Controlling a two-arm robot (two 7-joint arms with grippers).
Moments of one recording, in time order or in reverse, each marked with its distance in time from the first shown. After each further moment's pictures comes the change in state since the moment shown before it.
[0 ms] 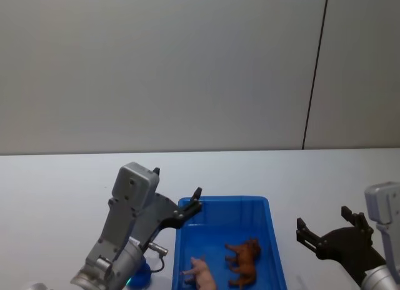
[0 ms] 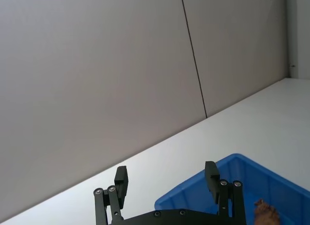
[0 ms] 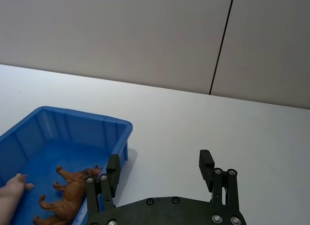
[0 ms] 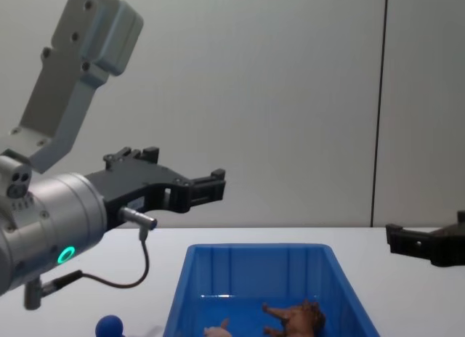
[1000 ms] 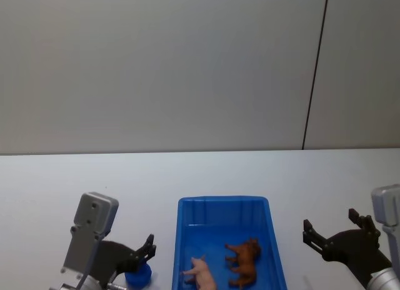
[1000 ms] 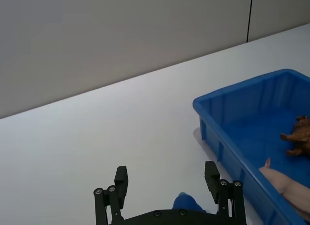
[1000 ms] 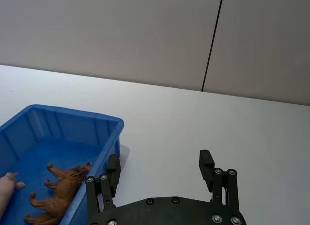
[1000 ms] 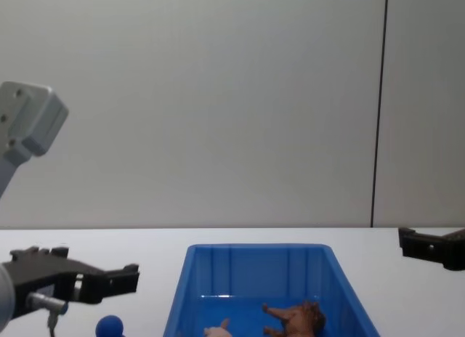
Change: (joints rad) left arm 0.133 0.095 -0.057 -0.081 -0.170 0.243 0.155; right arm -0.015 0.009 0.009 -0.009 0.009 0.003 -0.025
